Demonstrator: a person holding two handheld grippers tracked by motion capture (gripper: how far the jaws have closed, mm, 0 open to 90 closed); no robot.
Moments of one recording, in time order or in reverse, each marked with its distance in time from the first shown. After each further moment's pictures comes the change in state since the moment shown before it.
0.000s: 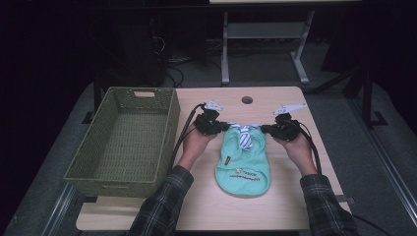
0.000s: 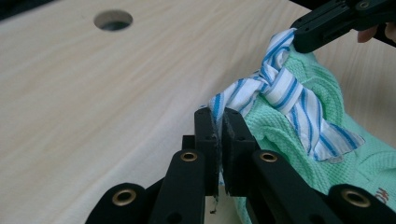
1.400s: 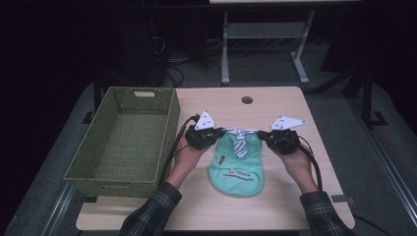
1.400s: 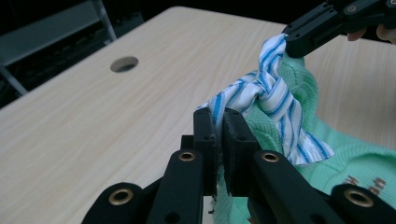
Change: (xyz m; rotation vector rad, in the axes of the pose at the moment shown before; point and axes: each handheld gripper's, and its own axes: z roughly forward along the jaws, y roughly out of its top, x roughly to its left) left arm -0.041 -0.023 -0.048 -0.173 0.087 0.163; right arm 0.057 -0.010 -0.028 -0.123 -0.098 -0.162
